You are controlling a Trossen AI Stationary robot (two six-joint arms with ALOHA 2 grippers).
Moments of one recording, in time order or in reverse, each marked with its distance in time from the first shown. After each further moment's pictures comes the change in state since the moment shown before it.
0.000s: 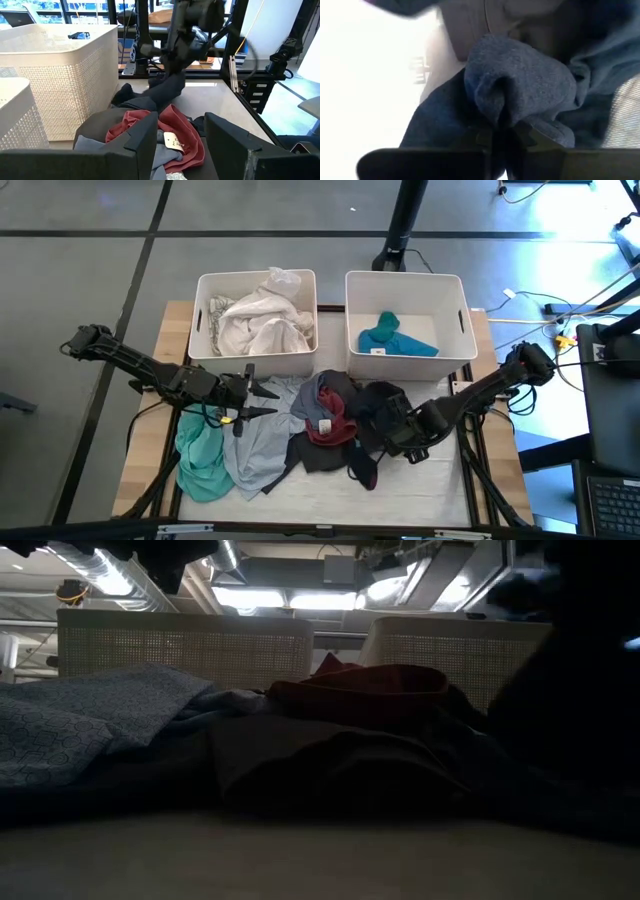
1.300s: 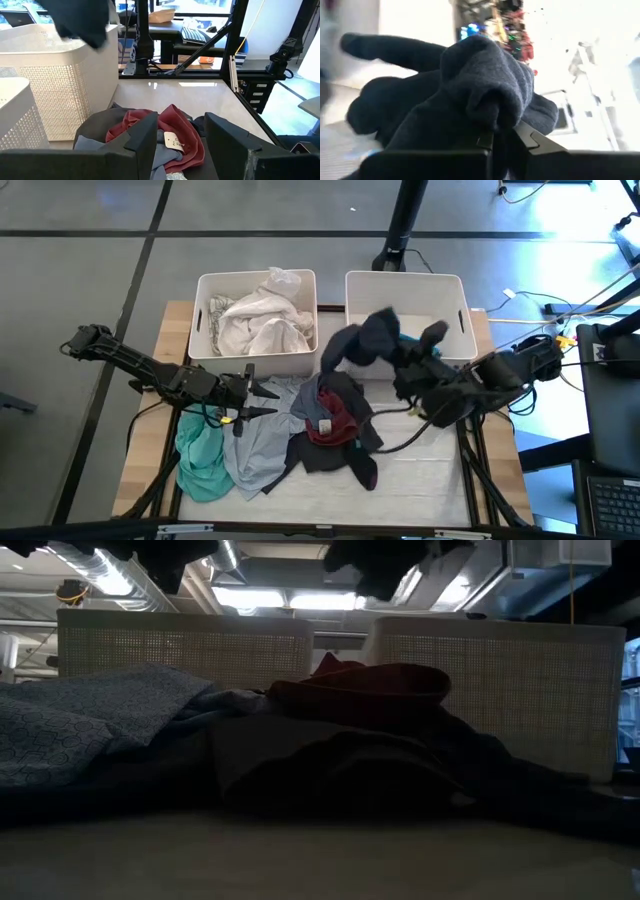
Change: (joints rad) left arm 0.000 0.000 0.000 0.000 0.000 0.000; right arm -0.017 -0.003 0.812 -0.148 1.067 -0.557
